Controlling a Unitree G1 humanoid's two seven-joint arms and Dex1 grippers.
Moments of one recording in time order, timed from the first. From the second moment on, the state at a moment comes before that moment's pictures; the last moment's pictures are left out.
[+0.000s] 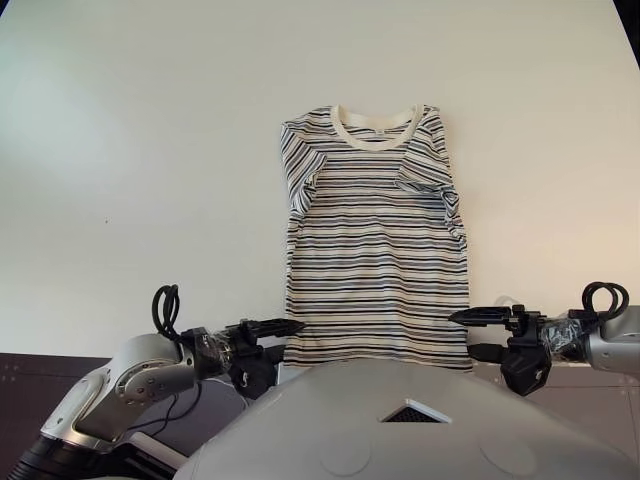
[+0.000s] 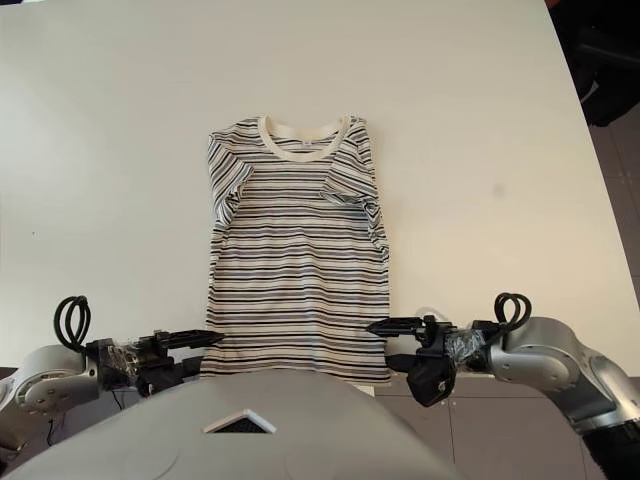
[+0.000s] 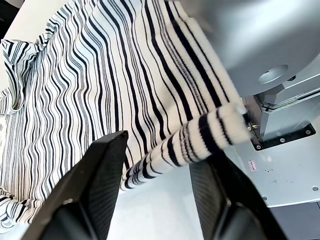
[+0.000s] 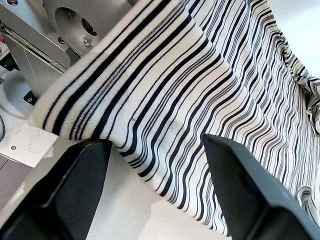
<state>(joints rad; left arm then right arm) 0.70 0.96 -0.14 -0.36 0.38 -0.70 -0.71 0.53 -1.08 0.13 -0.25 -0.27 -0.87 0.86</state>
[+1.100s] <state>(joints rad) 0.61 0.93 -0.25 -0.38 0.22 -0.55 -0.73 0.48 -1.19 0.21 -0.29 -0.06 -0.76 0.95</state>
